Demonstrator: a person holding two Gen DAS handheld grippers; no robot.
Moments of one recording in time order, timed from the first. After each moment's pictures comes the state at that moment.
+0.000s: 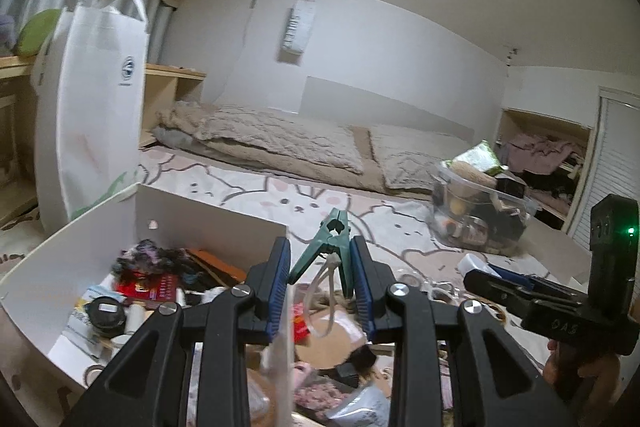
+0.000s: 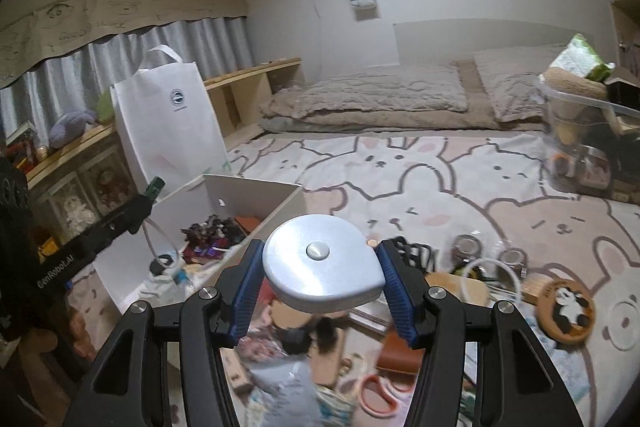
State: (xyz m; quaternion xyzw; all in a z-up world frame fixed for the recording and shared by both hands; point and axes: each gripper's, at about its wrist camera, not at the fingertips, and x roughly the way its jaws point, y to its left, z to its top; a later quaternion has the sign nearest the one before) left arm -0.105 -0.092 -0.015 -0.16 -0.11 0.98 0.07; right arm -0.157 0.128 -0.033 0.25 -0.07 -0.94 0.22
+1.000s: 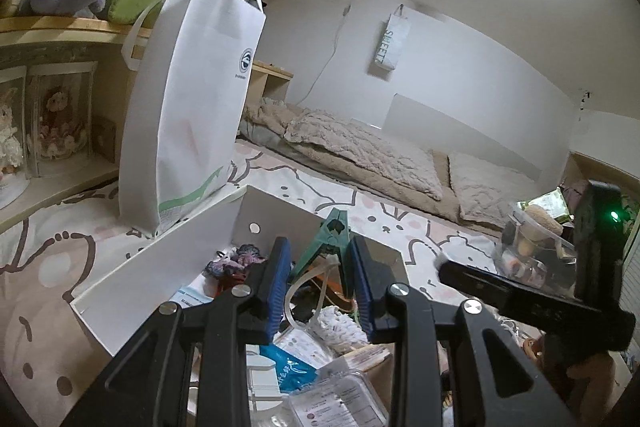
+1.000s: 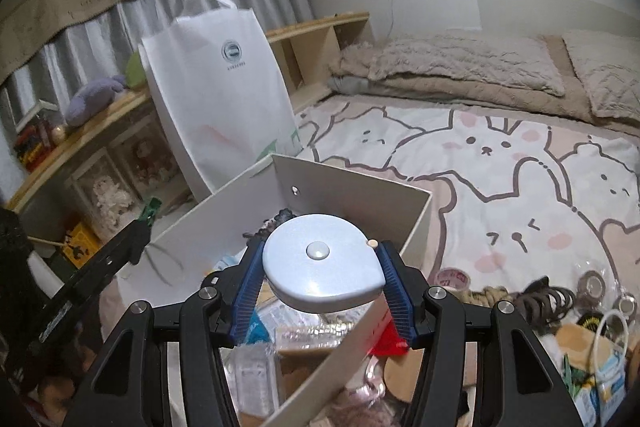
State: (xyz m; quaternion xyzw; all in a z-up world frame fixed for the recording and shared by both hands) left arm -0.108 -0.189 -0.025 -0.16 -0.16 0.97 -0.05; right arm -0.237 -0.002 -0.029 0.32 -0.04 -0.89 0.31
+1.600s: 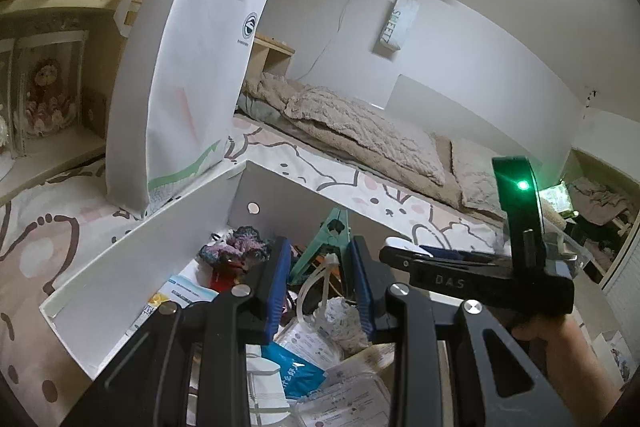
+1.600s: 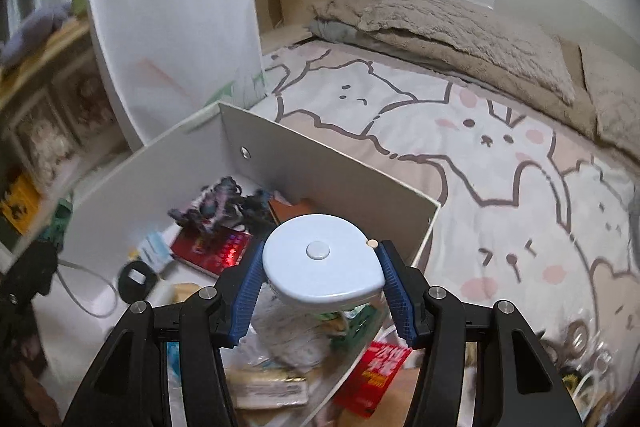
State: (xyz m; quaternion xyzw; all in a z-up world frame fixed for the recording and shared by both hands) left arm -0.139 -0.203 -0.043 -0.20 -0.18 0.96 -0.04; right arm -0.306 -0.058 -0.060 0.39 0.08 -0.88 0.27
